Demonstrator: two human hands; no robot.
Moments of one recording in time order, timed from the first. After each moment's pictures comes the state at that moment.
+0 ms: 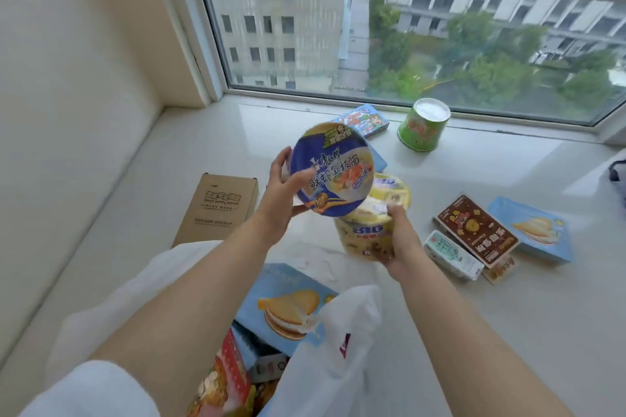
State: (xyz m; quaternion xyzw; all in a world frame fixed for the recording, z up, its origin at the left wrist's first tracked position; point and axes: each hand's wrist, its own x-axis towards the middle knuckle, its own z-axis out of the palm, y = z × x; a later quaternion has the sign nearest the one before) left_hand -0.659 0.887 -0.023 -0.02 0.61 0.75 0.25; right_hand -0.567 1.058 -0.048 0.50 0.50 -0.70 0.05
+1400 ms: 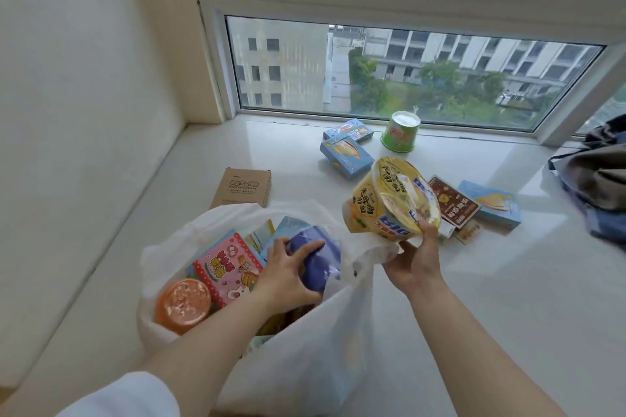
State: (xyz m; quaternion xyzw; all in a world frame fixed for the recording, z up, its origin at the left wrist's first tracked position) left_hand -0.449 0.779 -0.050 0.24 0.91 0.27 0.20; right_hand -0.397 0.995 -0.010 0.36 0.24 -0.90 -0.10
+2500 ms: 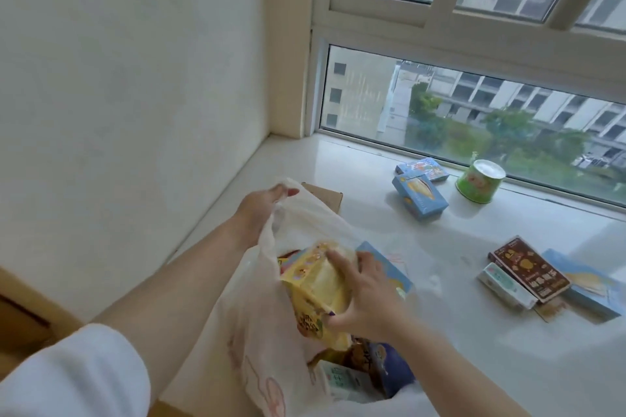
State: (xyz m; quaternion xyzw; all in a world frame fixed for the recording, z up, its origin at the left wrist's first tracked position) left_hand -0.549 0.632 0.047 -0.14 0.65 0.73 0.17; right_hand -0.430 0.834 0.014 -0.09 0.97 -0.20 0.10
